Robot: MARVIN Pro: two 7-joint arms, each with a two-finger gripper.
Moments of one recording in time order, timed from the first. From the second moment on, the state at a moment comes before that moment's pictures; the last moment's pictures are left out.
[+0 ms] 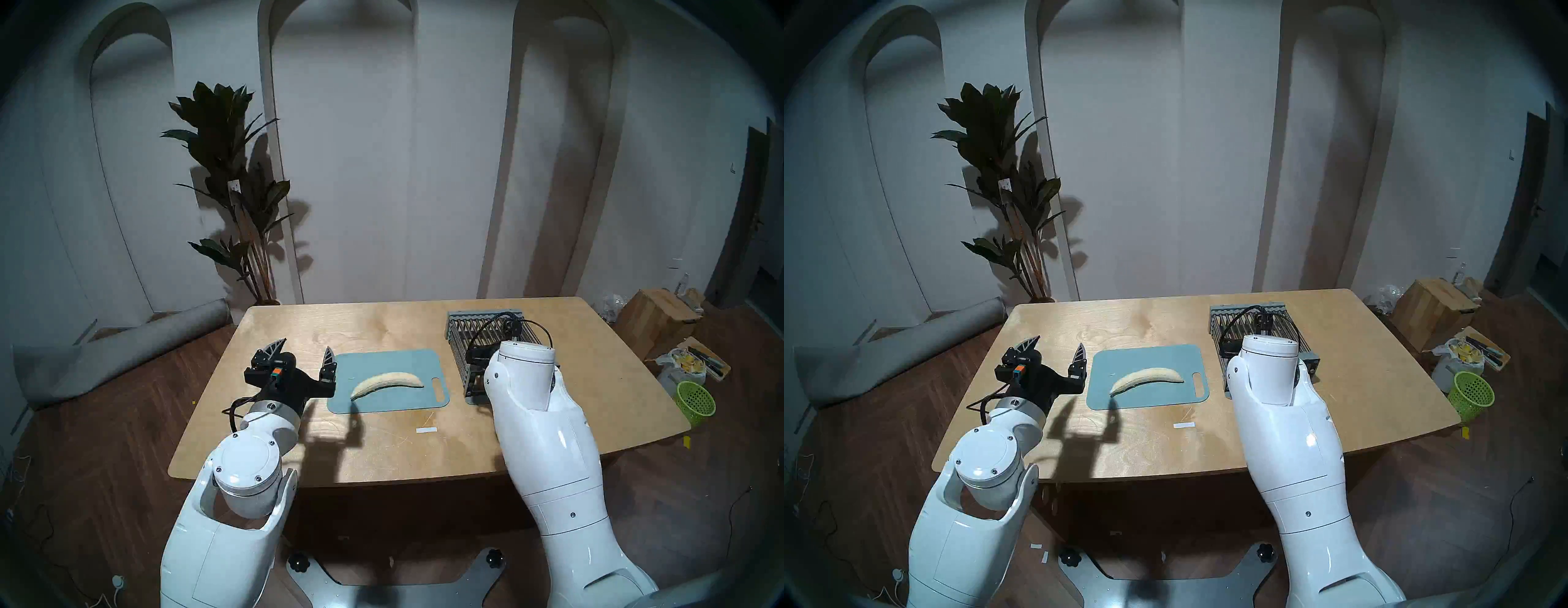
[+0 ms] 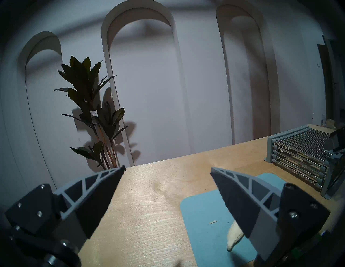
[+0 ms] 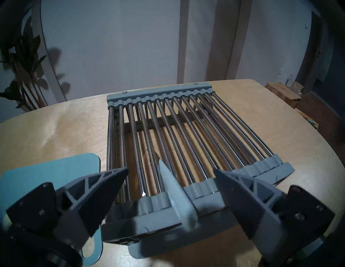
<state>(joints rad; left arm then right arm) 1.85 -1.39 -1.47 -2.01 0.03 0.21 0.09 -1.39 -1.54 1.44 -1.70 0.33 0.84 -0.53</state>
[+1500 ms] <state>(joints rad) 1.85 -1.39 -1.47 -2.01 0.04 0.21 0.09 -1.44 -1.55 1.44 -1.74 0.36 0.81 -0.53</state>
